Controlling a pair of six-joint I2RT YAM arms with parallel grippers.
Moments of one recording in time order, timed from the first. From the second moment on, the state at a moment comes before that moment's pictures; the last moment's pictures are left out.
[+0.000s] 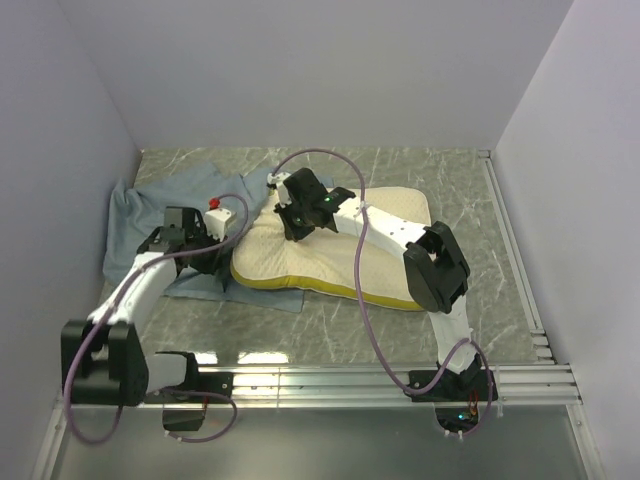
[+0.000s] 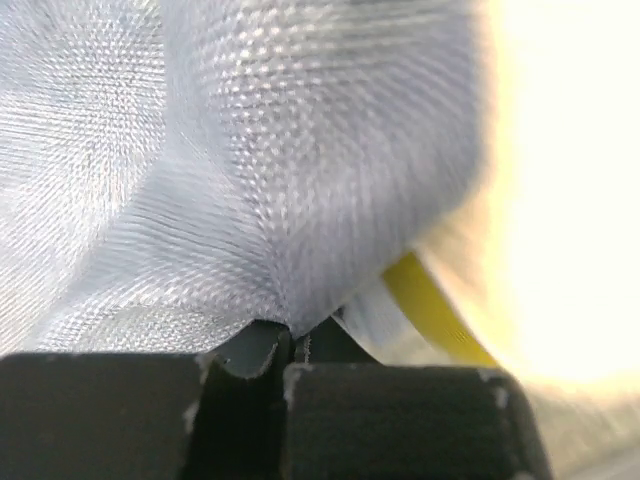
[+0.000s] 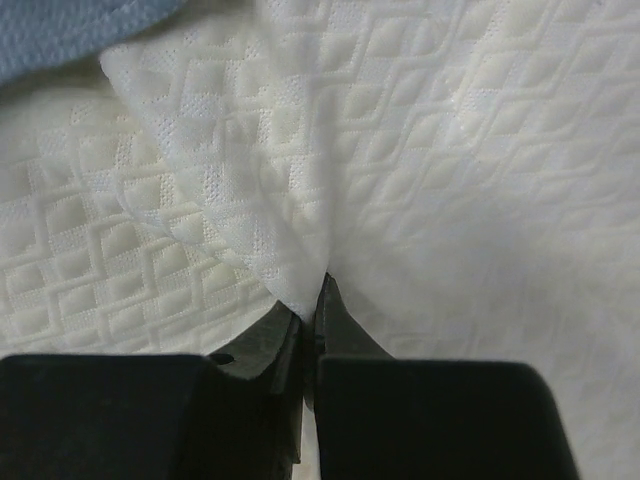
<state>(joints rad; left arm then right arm) -0.05 1.28 0.78 -0.48 0.29 0.33 0.77 2.06 1.72 -0.52 -0.14 0.07</state>
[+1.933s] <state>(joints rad) -0.14 1.84 1.55 -0.43 0.11 0.07 0.51 1.96 1.67 -0.41 -0.27 0.25</state>
